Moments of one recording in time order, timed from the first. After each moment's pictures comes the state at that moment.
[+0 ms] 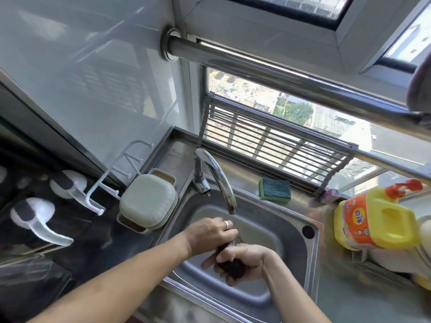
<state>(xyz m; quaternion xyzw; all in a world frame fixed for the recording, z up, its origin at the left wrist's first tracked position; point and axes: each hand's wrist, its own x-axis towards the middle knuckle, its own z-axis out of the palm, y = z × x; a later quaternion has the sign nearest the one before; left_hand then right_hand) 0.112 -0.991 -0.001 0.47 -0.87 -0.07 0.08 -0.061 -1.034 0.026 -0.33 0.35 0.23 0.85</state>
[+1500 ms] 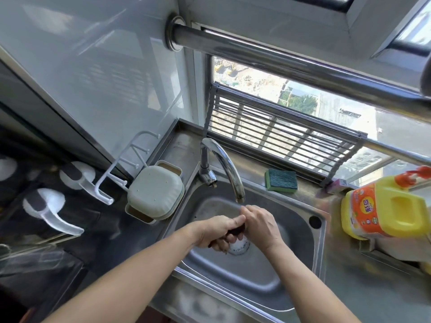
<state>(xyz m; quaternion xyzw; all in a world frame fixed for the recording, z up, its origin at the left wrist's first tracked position) 0.100 -0.991 0.020 0.53 -0.29 -0.78 0.14 -0.064 -1.057 -0.021 -0.92 0.36 -0.10 0.11</state>
